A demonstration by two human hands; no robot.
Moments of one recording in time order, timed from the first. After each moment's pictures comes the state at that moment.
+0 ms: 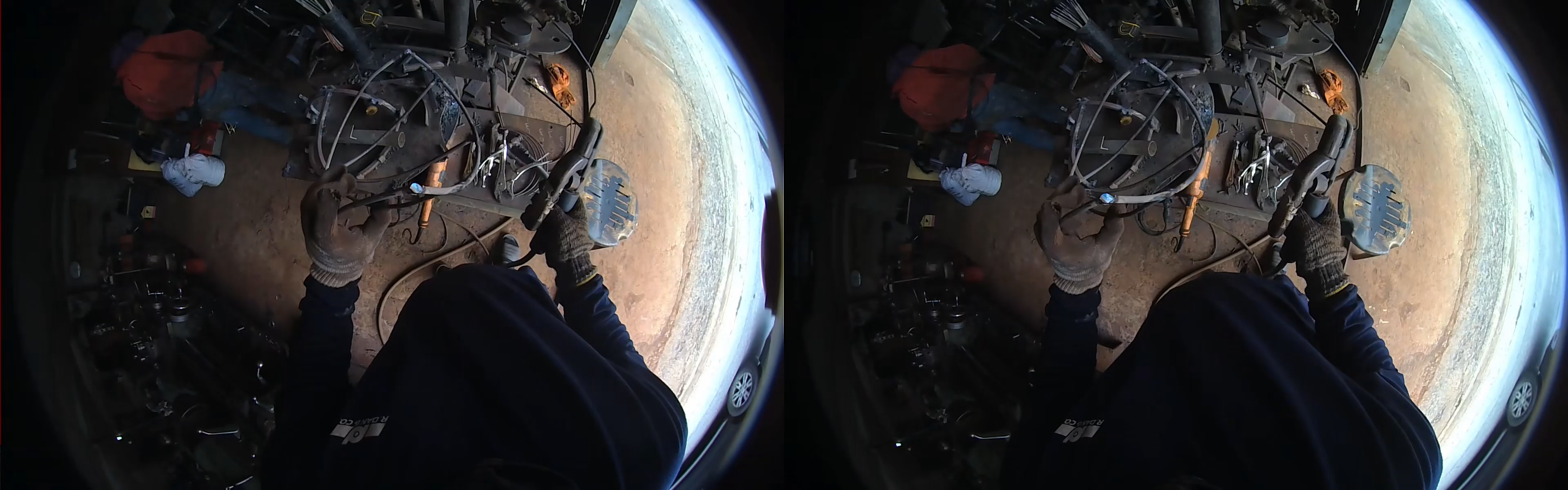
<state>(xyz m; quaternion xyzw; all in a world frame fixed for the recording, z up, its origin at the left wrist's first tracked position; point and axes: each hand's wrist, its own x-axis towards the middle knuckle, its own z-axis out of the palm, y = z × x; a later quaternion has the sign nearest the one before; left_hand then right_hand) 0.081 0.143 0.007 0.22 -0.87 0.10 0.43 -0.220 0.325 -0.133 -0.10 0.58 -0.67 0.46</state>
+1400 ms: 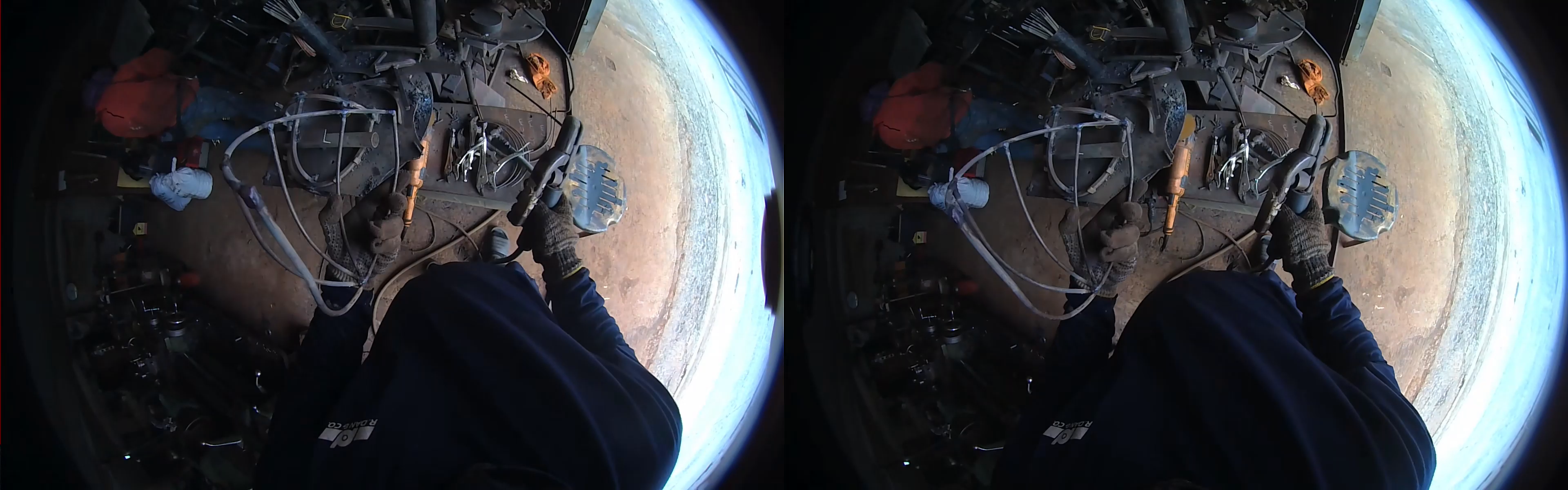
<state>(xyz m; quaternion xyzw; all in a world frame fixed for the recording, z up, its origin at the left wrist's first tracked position) 0.069 0.148 -0.081 0.13 0.04 0.99 -0.08 -0.224 0.334 -0.147 -0.08 0.61 -0.65 0.44</state>
